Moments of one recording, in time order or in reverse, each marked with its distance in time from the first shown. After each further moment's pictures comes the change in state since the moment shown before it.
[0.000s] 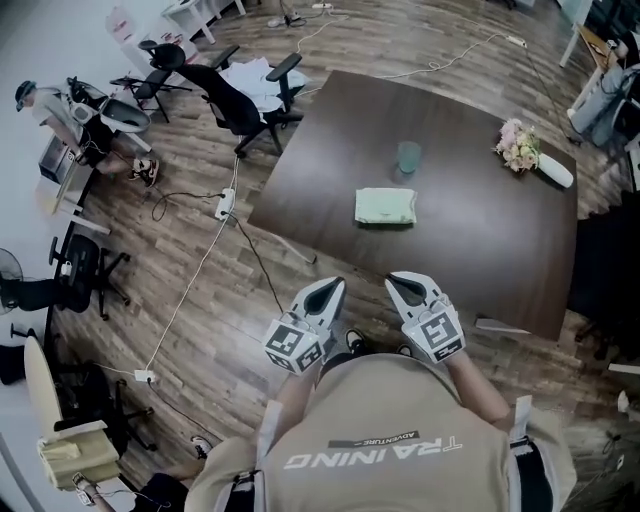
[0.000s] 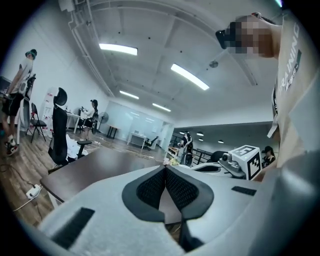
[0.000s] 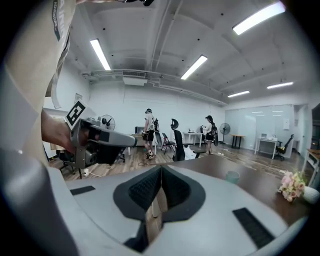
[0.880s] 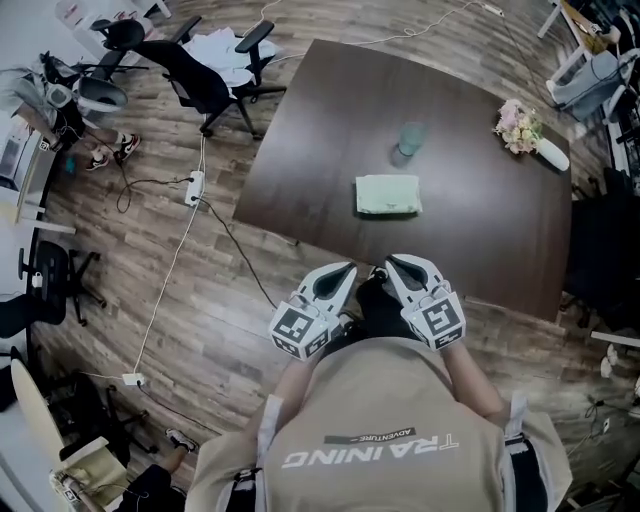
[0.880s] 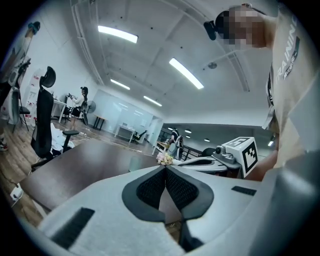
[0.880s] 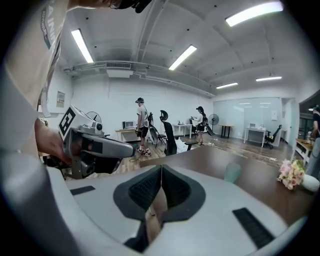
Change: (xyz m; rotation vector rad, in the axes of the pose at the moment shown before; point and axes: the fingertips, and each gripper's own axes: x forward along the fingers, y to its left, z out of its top) left arm 0.046 0.065 -0.011 -0.025 0.069 -0.180; right arm 0.078 -0.032 -0.005 0.079 0.085 -0.125
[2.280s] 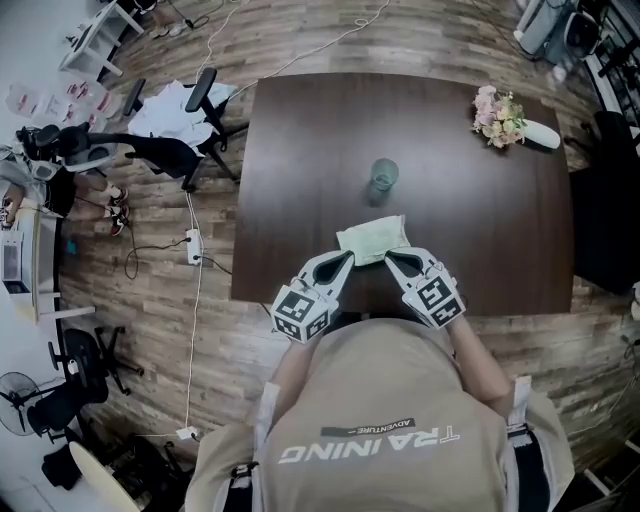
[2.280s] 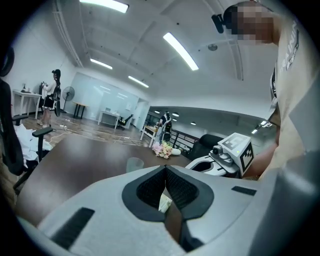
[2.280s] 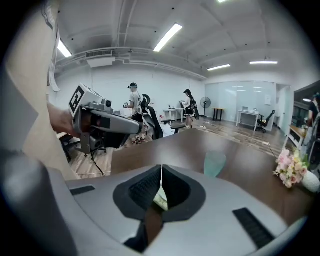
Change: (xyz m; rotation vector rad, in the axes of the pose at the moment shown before) left arm 0.162 0.100 0.029 0.074 0.222 -0.177; right arm 0.084 -0.146 -0.038 0.108 0.188 -0.051
